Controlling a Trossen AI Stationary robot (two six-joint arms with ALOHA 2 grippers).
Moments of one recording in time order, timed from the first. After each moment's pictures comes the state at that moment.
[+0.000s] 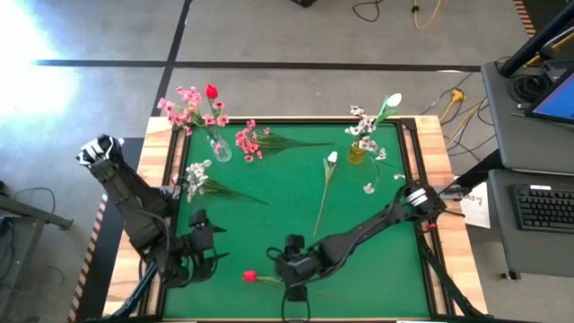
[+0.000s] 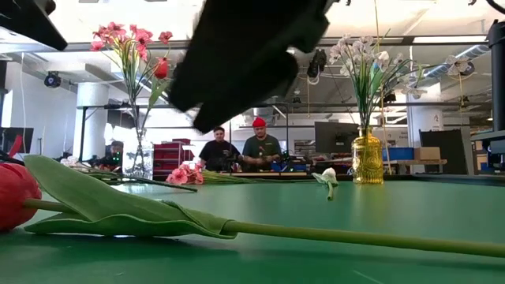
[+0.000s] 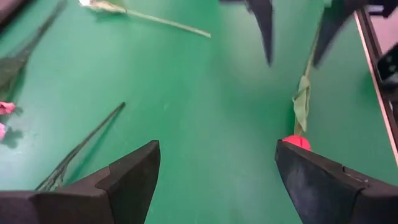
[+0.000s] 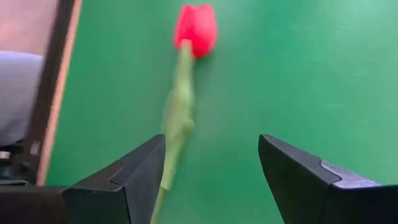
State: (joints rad) left arm -0.95 1.25 0.90 -0.77 -0.78 -0.94; right arm 0.47 2.16 1.67 -0.44 0.18 0.38
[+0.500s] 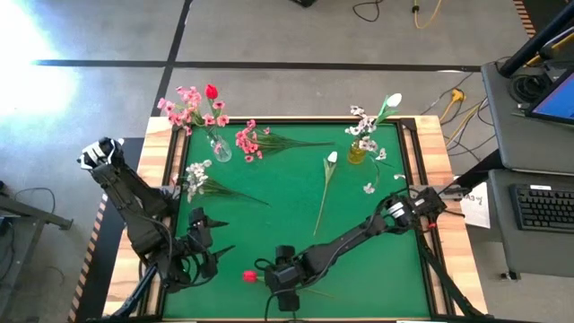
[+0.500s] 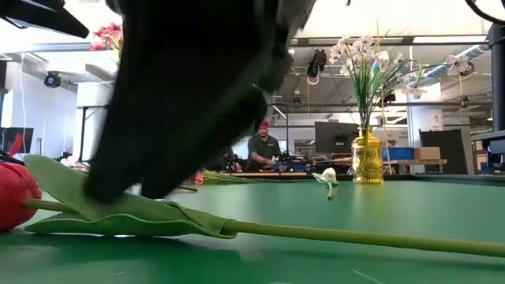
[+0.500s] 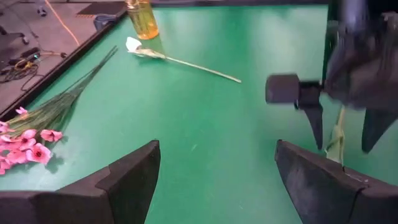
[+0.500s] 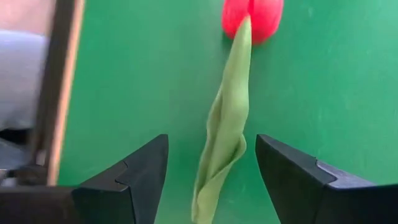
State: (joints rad) left arm -0.97 1.29 0.90 -0.76 -1.01 -1.00; right arm 0.46 2.38 1.92 -0.57 0.06 0.39
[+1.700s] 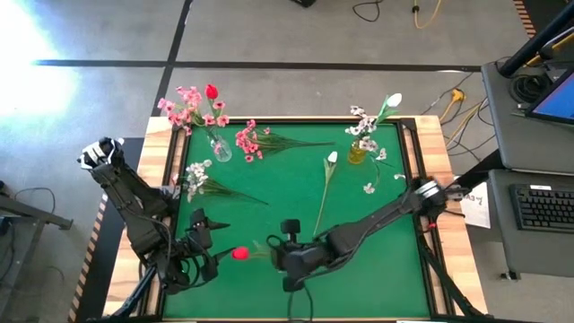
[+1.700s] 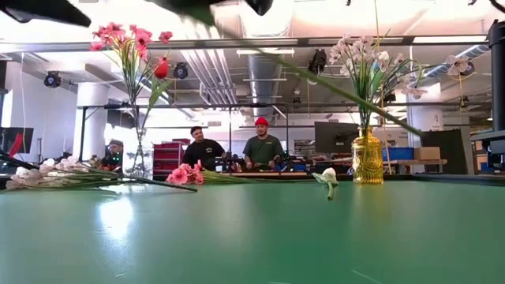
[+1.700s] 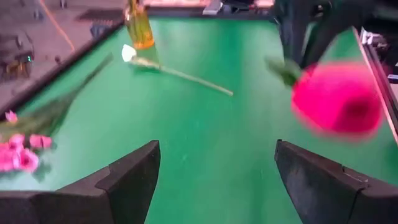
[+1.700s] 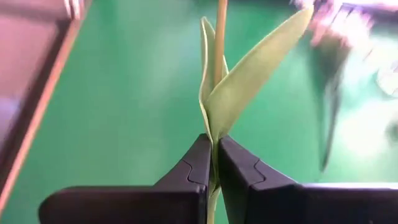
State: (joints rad) left arm -0.97 1.29 0.90 -0.68 -1.04 -0.96; right arm 0.46 2.04 1.74 -0.47 0.39 0.16
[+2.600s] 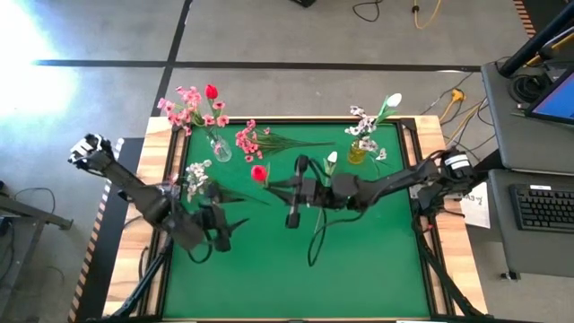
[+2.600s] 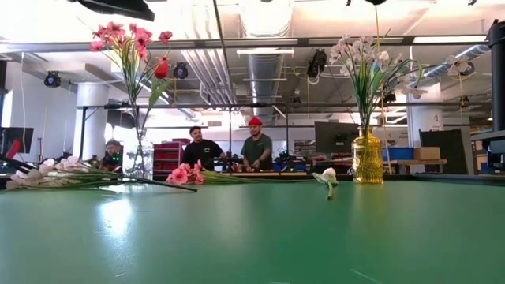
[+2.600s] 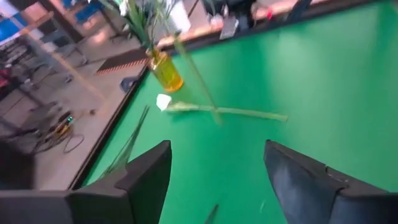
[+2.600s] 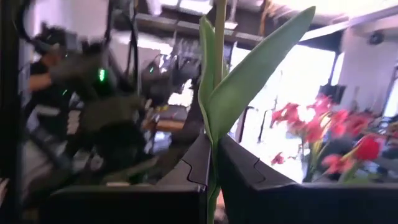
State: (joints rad) left arm -0.64 1.09 0.80 -0.35 -0.90 -0.17; right arm 0.16 1.72 1.15 0.85 0.26 -0.24
